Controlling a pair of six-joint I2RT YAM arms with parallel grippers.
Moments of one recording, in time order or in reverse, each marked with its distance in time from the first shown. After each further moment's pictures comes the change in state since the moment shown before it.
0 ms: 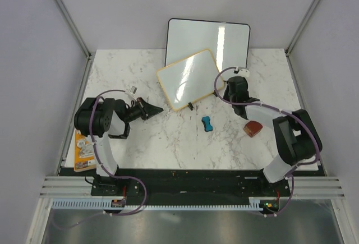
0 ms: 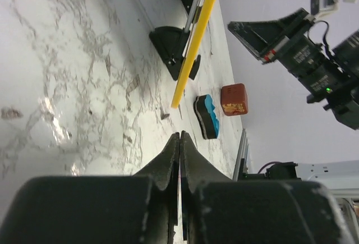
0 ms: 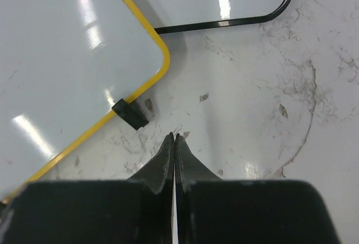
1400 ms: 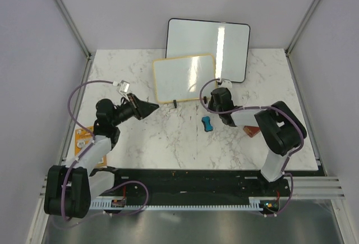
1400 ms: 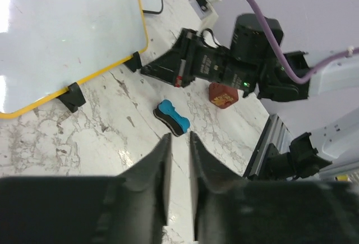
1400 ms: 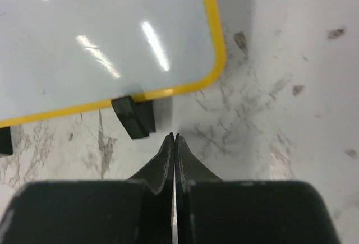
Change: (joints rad) left arm -0.042 -0.912 -0.118 -0.659 -0.065 0.330; right arm 0.148 0.236 -0.008 0.190 -0.069 0.119
